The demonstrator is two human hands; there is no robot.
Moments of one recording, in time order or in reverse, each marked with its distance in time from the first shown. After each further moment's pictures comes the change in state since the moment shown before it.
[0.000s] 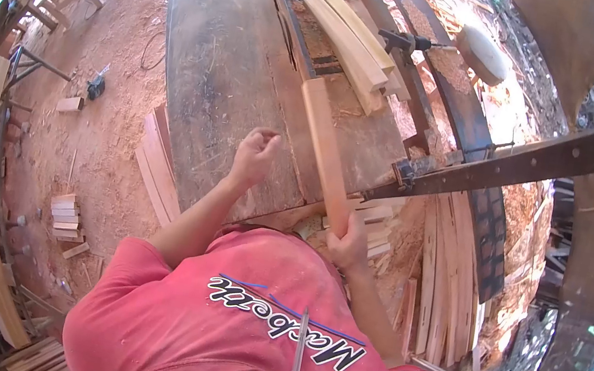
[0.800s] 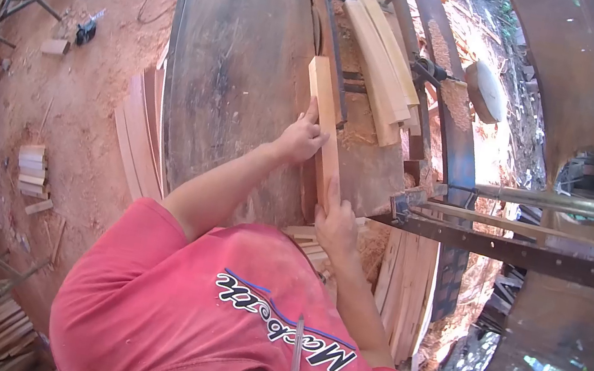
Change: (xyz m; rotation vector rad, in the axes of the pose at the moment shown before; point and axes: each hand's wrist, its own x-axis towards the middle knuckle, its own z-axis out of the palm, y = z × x) left_hand 0.100 -0.033 0.046 0.120 -0.367 0.091; right_hand 0.087 -0.053 0.032 -0.647 -0.243 -0.010
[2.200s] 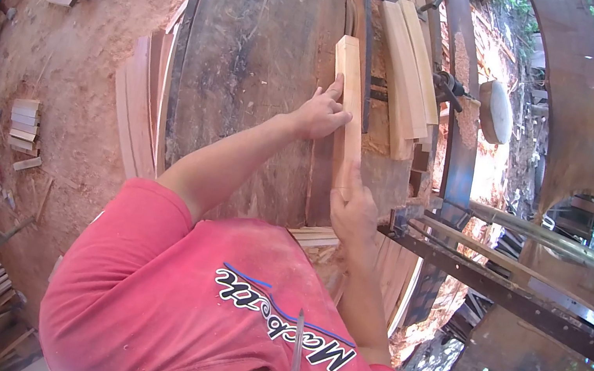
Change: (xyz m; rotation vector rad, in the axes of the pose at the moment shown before) left_hand 0.036 0.001 -0.042 -0.053 -0.009 0.040; right_hand 0.049 -0.030 -0.049 0.038 0.013 -0.028
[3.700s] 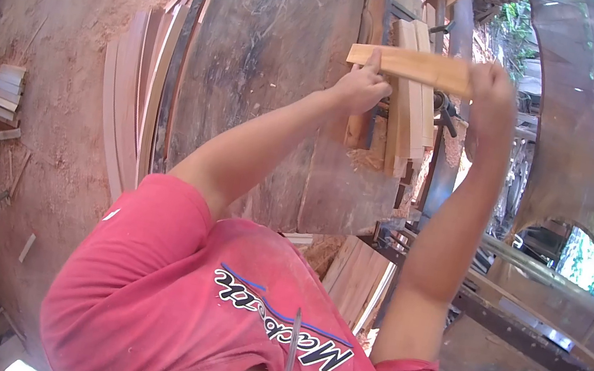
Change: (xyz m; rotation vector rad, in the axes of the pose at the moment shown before) left_hand 0.067 0.038 -0.044 -0.179 0.148 0.069; right_hand 0.205 -0.091 -0.205 -0.070 0.366 -0.244
